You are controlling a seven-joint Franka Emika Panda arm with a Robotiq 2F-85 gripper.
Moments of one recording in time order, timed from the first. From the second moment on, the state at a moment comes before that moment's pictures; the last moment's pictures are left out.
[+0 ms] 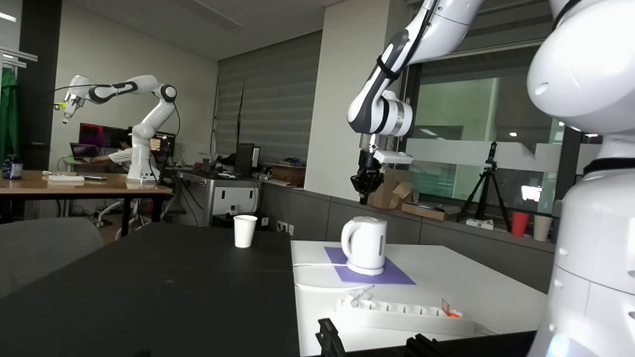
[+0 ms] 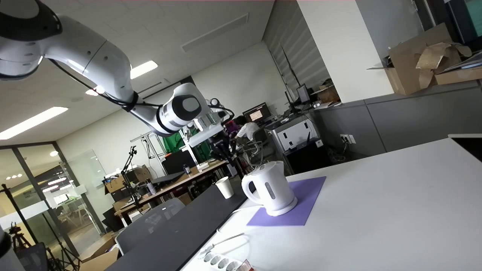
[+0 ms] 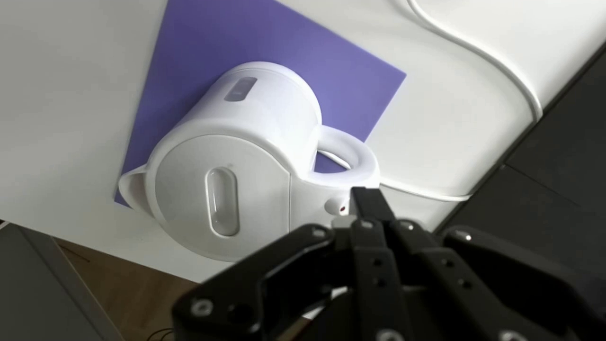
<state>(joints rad) -0.01 0.34 -0.01 -2.08 -0.02 2.59 -0.35</state>
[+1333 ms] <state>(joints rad) -0.02 0.44 0.01 -2.08 -0.06 2.73 -0.35</state>
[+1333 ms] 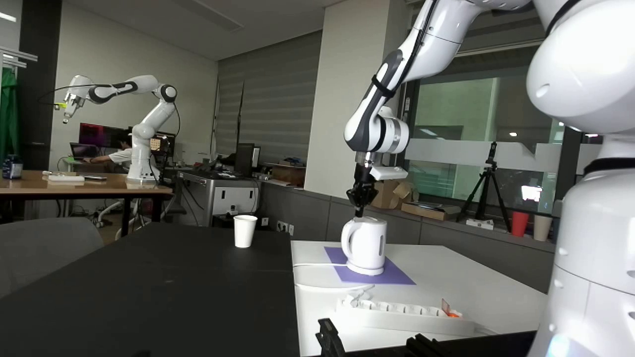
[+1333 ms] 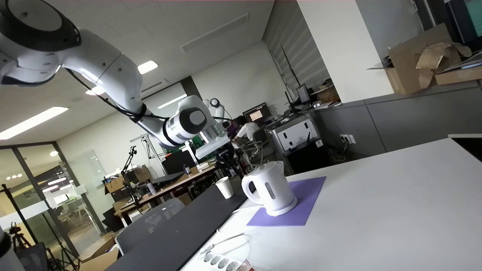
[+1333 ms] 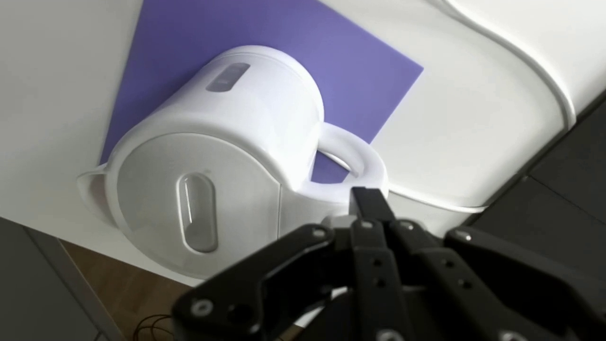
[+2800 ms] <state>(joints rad) -0.02 0.53 -0.02 -2.08 -0.14 2.99 -0.34</state>
